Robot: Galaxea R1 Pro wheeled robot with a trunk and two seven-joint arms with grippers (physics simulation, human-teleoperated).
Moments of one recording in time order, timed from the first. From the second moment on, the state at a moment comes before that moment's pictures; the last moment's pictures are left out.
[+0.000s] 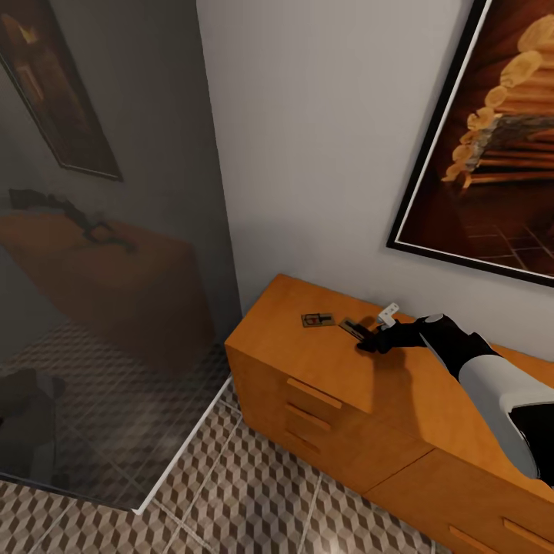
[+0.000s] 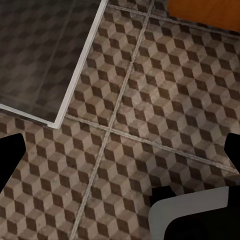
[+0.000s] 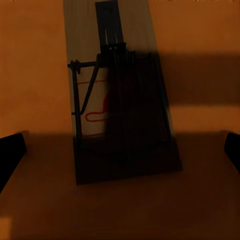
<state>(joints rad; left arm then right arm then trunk) -0.35 0.18 -0.15 0.08 0.07 -0.71 -0.12 -1.18 -0.26 0.25 -0.32 0.25 0.19 0.75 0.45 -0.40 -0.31</state>
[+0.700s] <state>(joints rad) -0.35 0.18 -0.15 0.08 0.07 -0.71 -0.12 -1.18 -0.26 0.26 -0.32 0.25 0.19 0.75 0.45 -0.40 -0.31</state>
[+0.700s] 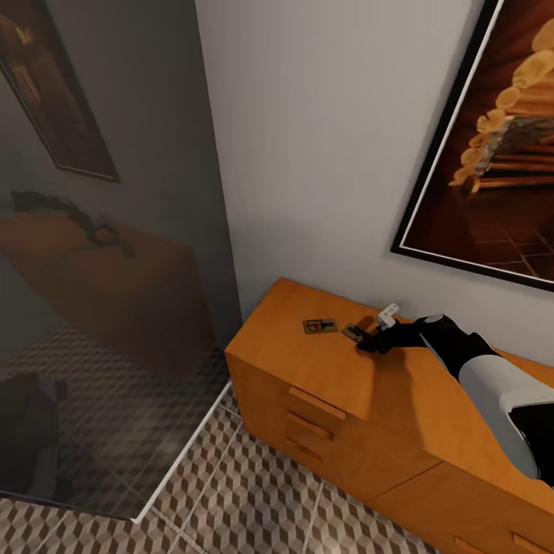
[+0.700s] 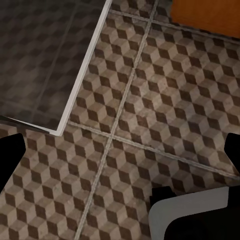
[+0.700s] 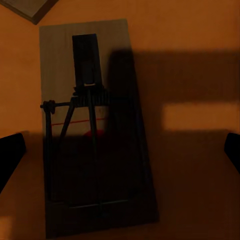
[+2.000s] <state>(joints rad) -0.35 0.18 -0.15 0.08 0.07 -0.71 -0.12 -1.18 -0.26 0.26 -0.35 0.25 0.19 0.75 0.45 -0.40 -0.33</state>
